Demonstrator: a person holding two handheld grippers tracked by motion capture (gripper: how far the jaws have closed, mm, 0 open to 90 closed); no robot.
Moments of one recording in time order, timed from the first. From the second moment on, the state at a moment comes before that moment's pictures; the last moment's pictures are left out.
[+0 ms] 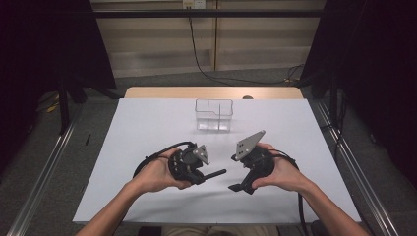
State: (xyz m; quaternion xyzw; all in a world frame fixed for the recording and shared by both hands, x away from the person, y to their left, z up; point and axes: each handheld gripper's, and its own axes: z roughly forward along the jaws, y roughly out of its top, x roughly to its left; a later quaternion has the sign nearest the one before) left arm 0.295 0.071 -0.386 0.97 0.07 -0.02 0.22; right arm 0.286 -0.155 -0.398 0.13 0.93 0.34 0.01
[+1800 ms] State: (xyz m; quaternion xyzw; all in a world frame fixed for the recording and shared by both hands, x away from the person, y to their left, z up) left arm 0.293 0.058 -0.397 0.98 0.05 -0.02 0.20; right arm 0.308 -0.113 -0.407 0.05 0.97 0.22 -0.06
